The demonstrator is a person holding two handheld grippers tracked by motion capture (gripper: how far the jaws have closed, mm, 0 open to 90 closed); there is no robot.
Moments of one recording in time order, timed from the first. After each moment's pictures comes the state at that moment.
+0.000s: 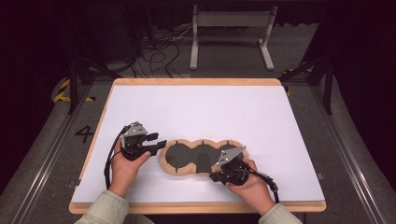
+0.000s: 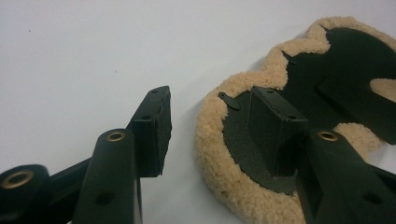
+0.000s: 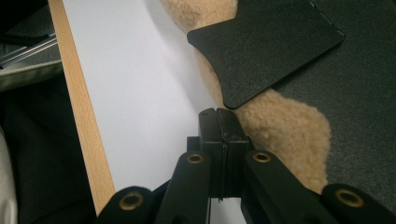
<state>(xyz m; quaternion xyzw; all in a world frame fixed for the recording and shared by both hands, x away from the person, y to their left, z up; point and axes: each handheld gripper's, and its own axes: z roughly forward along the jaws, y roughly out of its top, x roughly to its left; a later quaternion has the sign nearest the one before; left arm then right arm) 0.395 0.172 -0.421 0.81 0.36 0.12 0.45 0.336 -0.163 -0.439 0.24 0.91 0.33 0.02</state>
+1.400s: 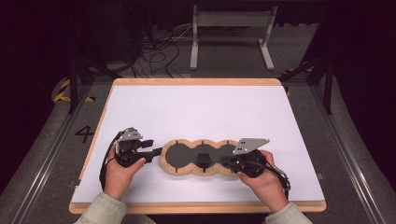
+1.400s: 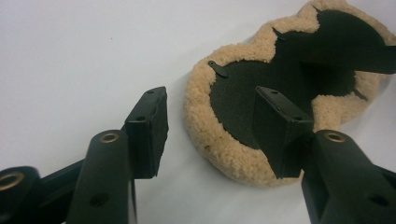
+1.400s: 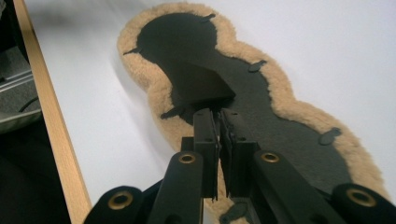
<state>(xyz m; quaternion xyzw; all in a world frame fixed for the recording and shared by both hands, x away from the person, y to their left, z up) 0.372 0.183 -0.415 0.82 0.38 0.09 0.42 0.333 -0.197 -0.388 0.26 0.88 0.39 0.12</state>
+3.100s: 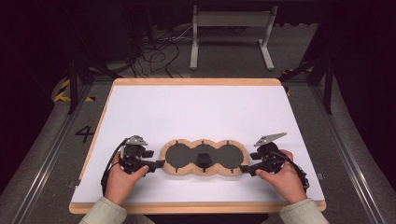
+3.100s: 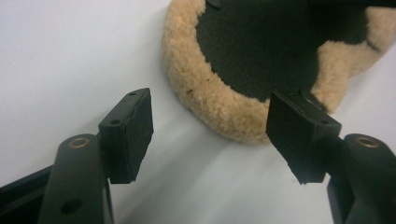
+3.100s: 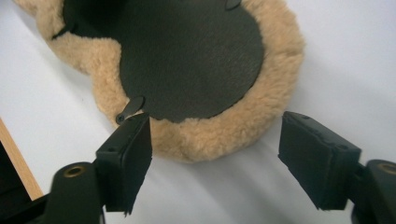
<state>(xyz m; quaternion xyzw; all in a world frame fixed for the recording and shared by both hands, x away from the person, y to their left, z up) 0.371 0.173 -0.441 0.84 0.41 0.02 0.37 0.360 -0.260 -0.425 0.39 0.86 0.31 0.05</state>
